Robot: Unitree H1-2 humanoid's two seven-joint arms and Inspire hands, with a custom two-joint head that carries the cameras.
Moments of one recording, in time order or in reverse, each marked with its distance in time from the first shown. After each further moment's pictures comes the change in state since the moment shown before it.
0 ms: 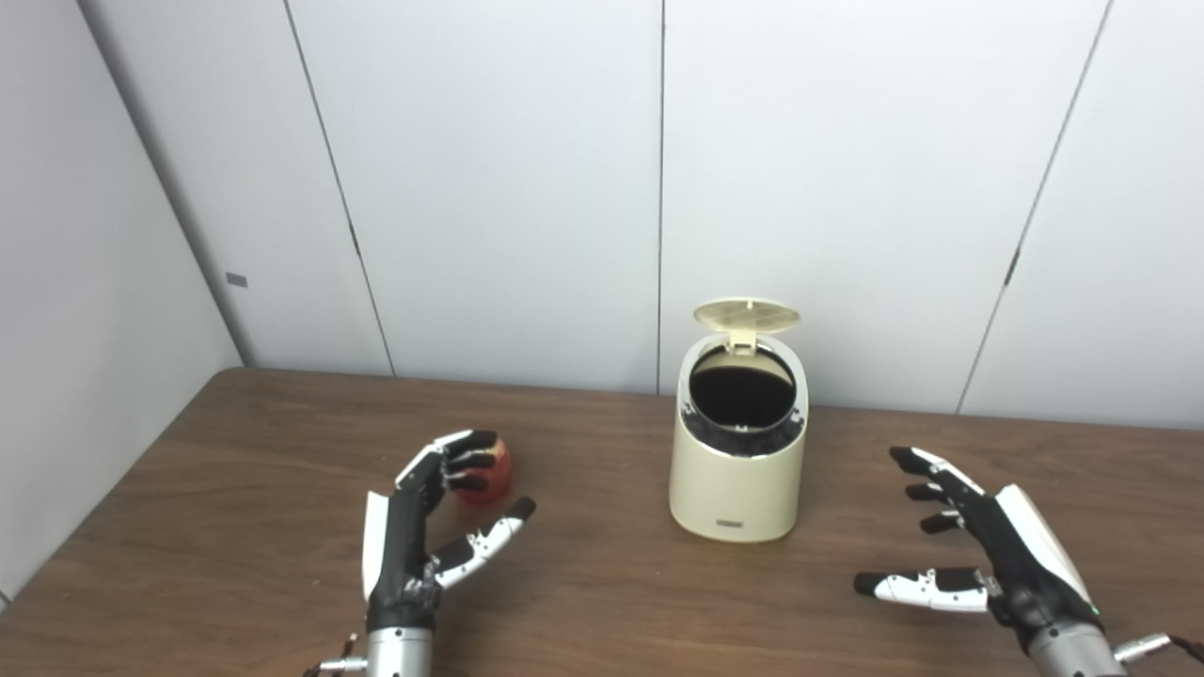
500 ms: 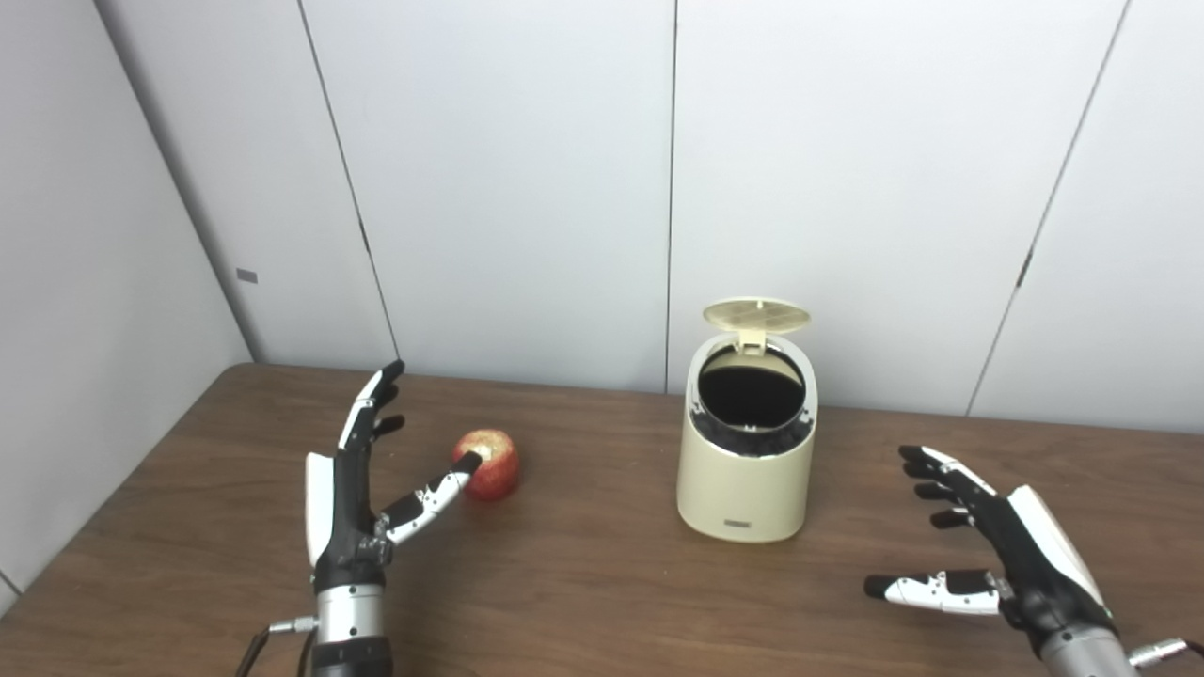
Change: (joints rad) left arm -0.053 0.131 0.014 -0.013 0.027 0.126 0.008; right arm -0.002 -0.003 -0.001 -0.019 0.007 0.015 0.008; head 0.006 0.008
